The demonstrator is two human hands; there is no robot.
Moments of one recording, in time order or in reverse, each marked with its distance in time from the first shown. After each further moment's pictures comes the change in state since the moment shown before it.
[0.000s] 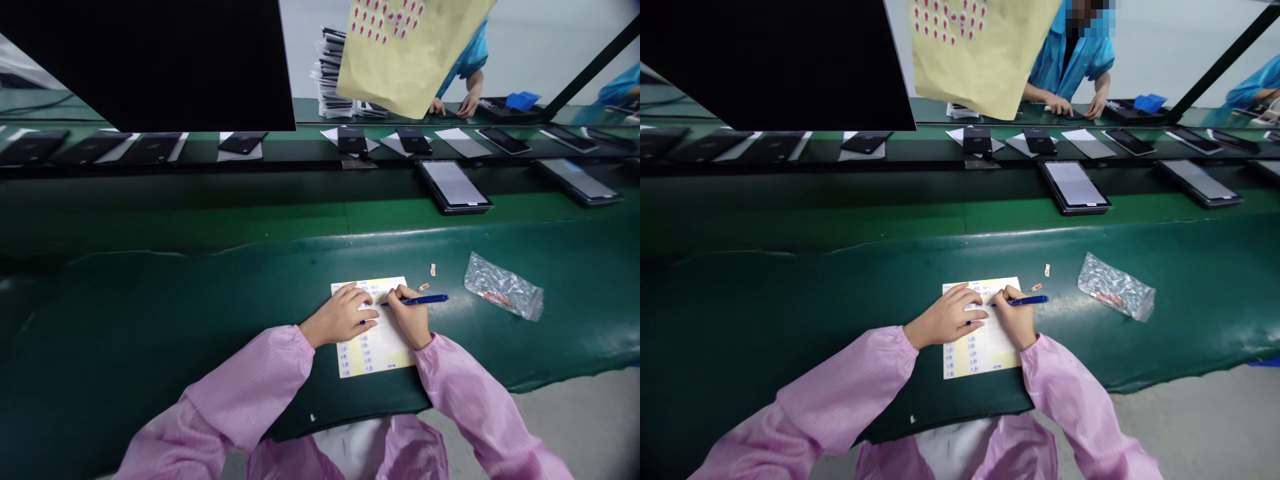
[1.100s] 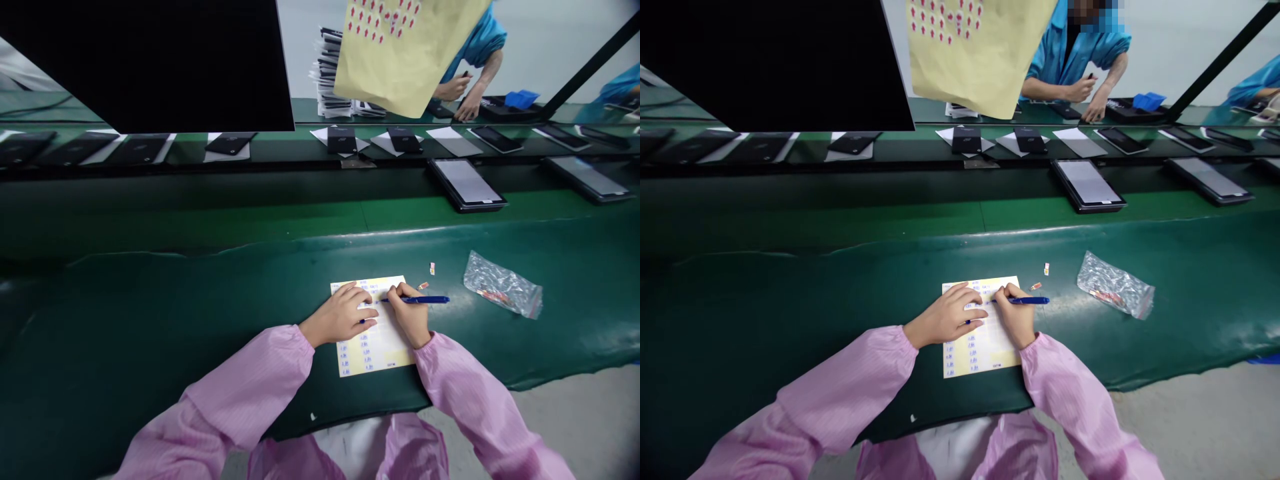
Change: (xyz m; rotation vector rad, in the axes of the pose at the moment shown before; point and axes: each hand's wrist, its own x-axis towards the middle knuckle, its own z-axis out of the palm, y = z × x) left_hand 0.000 0.000 0.001 -0.003 0.019 0.005; right_hand -0.001 -0.001 0.001 0.016 0.032 0.016
